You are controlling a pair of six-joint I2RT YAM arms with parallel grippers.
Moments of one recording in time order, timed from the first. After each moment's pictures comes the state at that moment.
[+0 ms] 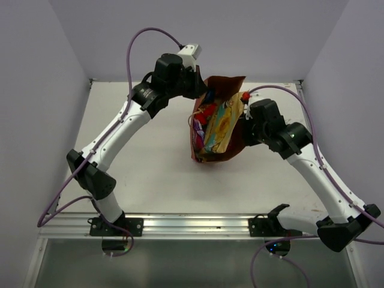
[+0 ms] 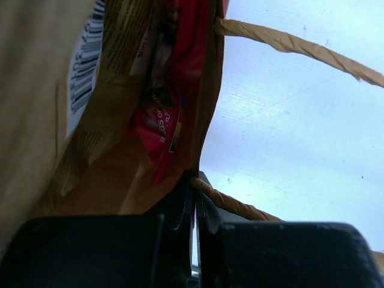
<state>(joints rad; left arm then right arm) -0.64 1.72 1.92 -0.55 0.14 -0.36 0.54 1.17 1.36 -0.98 0.19 0.20</state>
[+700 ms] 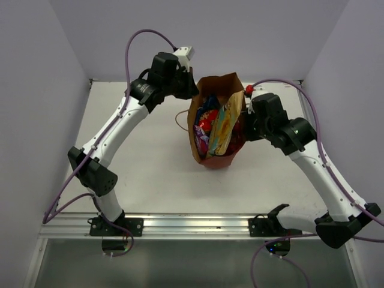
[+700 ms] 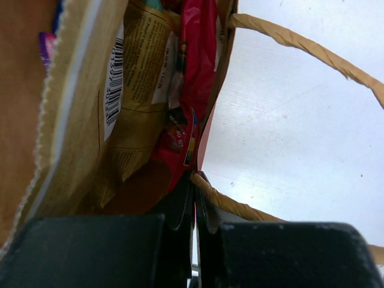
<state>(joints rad) -0.57 1.76 1.96 -0.68 0.15 -0.36 0.56 1.19 1.48 -1.03 0.22 0.25</state>
